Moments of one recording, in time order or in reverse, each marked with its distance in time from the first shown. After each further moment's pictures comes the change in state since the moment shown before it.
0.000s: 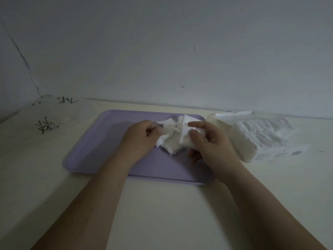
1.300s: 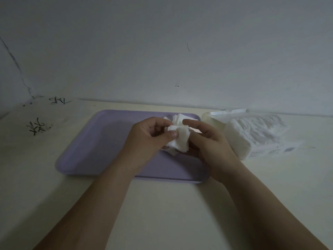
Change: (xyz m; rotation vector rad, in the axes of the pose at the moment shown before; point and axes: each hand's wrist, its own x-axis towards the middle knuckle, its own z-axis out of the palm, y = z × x) left_hand -0.030 0.036 0.013 -0.770 -0.080 0.043; right_hand -0.007 -0.013 -0.003 0.332 -0.134 0.132
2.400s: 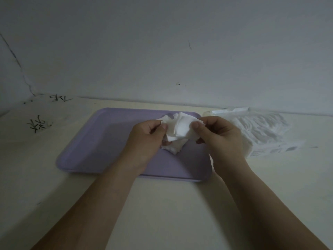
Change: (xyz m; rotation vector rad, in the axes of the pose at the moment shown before) left_hand 0.005 -0.008 0.008 -0.002 0.106 -0.098; right_hand 0.005 0.003 -0.009 -0.144 0.306 -0.286
